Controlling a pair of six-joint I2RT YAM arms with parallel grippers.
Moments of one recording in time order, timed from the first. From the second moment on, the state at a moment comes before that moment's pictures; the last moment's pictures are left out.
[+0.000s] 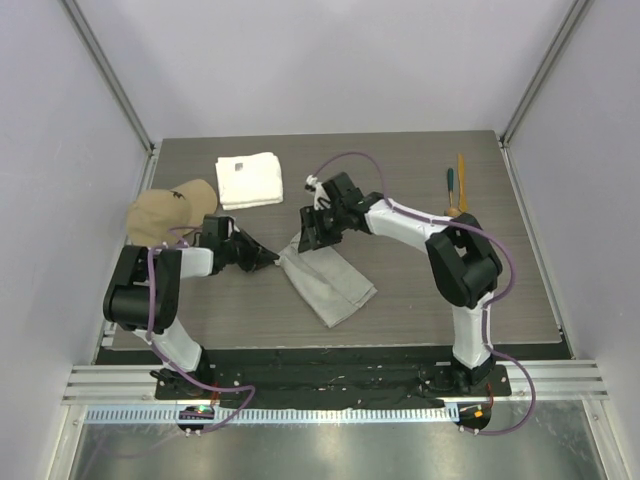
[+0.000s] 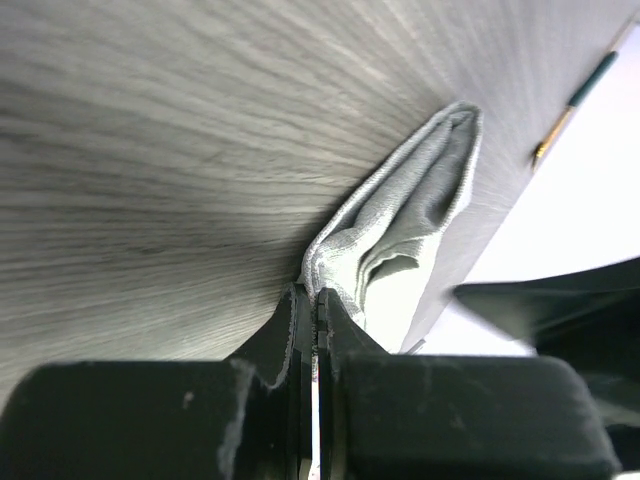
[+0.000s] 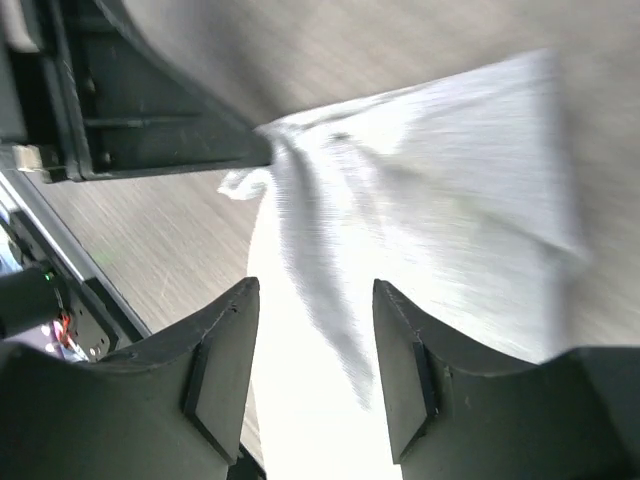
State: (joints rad) left arm -0.13 1.68 0.65 0.17 0.54 -1.05; right arm 0.67 2.00 1.45 -0.35 -0.43 0.37
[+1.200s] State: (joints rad) left arm -0.25 1.62 0.89 -0.16 0.38 -1.04; right arm 0.69 2.03 1.12 0.21 -0.39 0.73
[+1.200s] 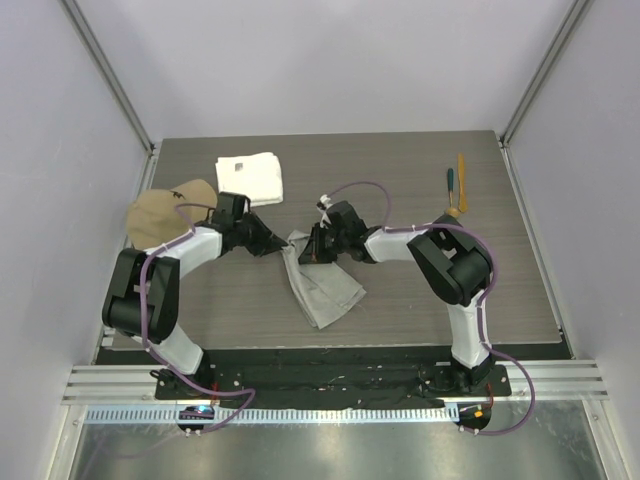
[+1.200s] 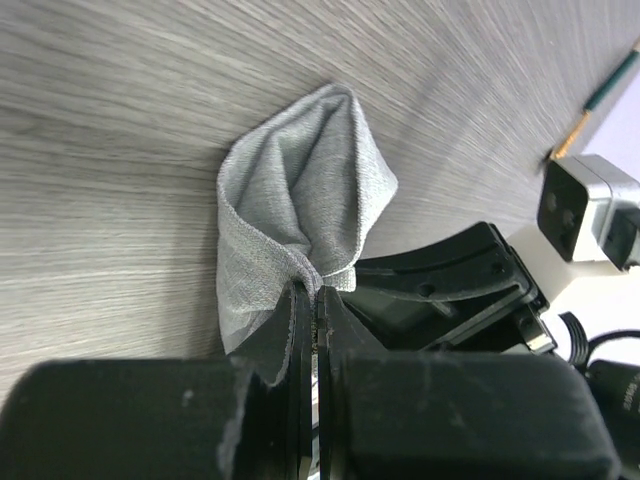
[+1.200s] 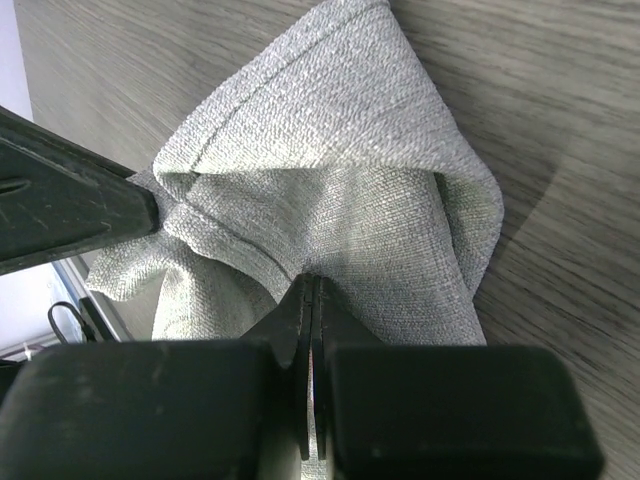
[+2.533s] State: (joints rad) left arm -0.20 1.59 0.85 -0.30 0.31 -0.87; right arm 0.70 2.18 1.50 -0.11 -0.43 0.50
